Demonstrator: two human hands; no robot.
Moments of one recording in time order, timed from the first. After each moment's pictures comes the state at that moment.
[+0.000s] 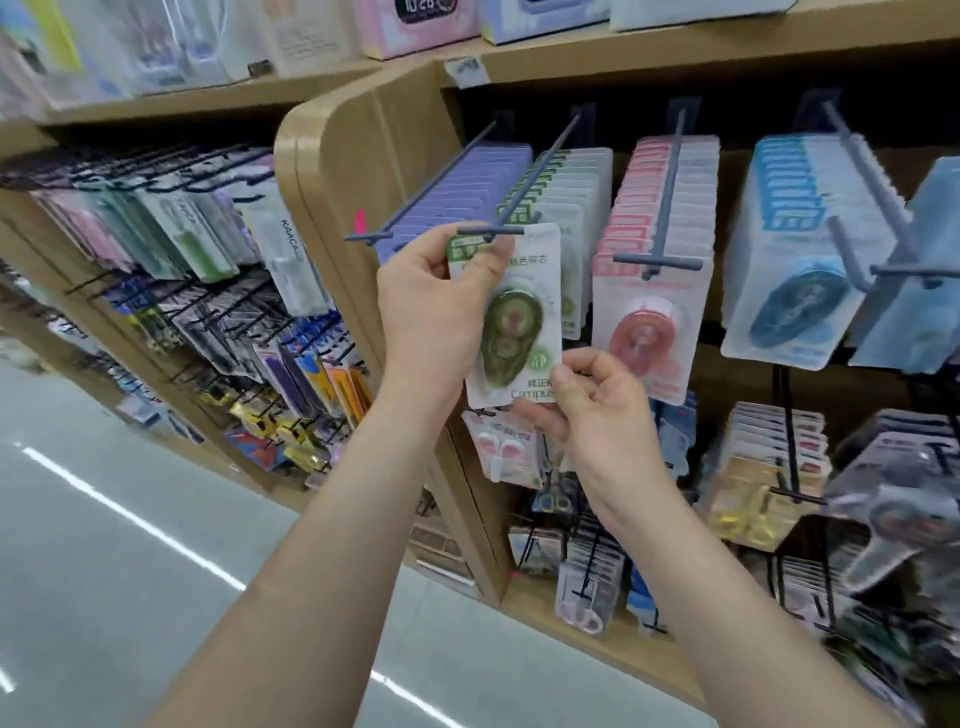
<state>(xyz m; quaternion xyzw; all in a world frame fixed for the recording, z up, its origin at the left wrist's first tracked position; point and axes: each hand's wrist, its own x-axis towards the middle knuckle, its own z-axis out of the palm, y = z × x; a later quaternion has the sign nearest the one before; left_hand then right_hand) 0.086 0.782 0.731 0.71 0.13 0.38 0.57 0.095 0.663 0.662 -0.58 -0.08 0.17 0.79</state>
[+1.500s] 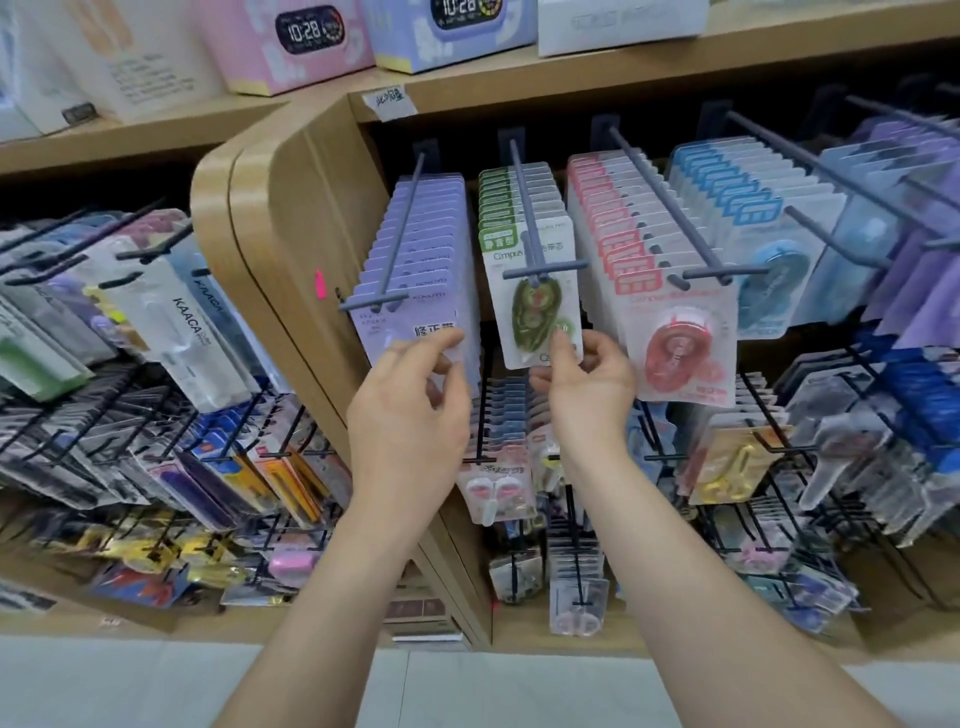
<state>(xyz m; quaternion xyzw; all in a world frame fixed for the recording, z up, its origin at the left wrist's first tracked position) 0.078 0.861 0.685 0.89 0.01 0.33 0.31 0.150 0.742 0.639 -0.63 0.14 -0.13 0.75</state>
